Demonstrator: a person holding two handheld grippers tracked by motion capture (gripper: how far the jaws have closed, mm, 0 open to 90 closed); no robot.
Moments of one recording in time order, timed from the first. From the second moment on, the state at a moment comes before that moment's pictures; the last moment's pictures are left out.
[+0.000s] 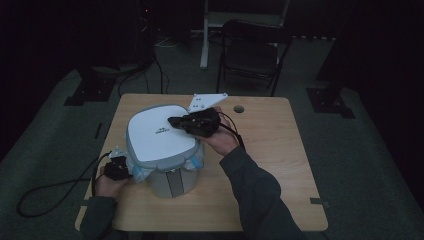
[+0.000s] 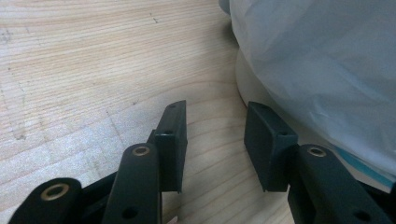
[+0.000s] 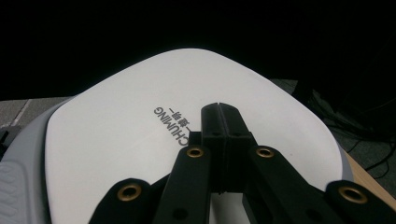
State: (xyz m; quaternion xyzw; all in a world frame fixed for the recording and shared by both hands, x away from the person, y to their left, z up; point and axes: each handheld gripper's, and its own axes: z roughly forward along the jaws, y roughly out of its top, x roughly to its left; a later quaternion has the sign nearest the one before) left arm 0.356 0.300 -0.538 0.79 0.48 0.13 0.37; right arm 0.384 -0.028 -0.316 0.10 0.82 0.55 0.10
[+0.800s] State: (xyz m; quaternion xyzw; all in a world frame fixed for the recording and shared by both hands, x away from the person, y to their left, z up) left arm 0.356 0.300 -0.538 0.79 0.48 0.13 0.37; right arm 0.395 -0.018 -0.322 0.11 0.83 0.54 0.10
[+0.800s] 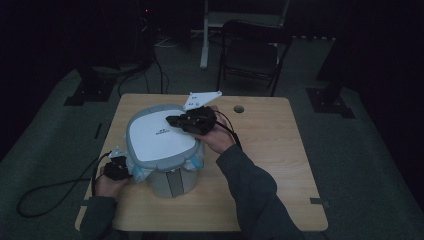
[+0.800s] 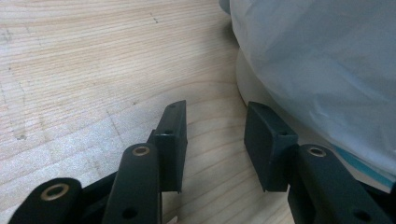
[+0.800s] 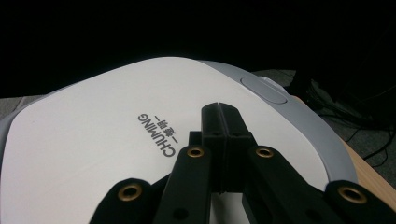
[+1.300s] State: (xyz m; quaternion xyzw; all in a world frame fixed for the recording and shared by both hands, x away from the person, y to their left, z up) left arm 0.356 0.299 -0.538 0.79 0.48 0.13 0.37; right arm 0.396 -0.011 -0.320 0.12 0.84 0.52 0.08
